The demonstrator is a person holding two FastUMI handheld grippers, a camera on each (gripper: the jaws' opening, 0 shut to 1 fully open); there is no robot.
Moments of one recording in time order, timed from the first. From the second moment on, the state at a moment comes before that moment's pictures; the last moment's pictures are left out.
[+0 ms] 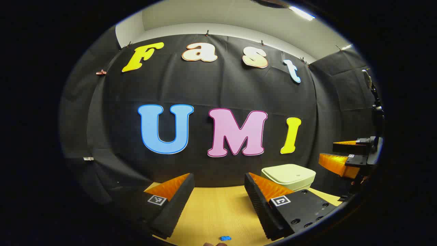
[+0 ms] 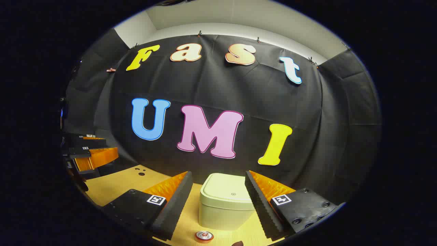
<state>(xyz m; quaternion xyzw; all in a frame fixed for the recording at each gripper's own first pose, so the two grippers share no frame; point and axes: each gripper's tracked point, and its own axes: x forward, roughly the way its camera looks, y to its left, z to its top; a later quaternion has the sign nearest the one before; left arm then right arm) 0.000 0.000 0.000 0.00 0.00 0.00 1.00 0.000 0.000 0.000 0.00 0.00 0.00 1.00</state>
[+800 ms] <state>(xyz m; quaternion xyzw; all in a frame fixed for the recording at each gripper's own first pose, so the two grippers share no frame) 0.025 -0.017 0.000 0.00 0.01 0.01 1.00 0.030 -0.022 -0.002 -0.01 0.01 0.02 1.00</state>
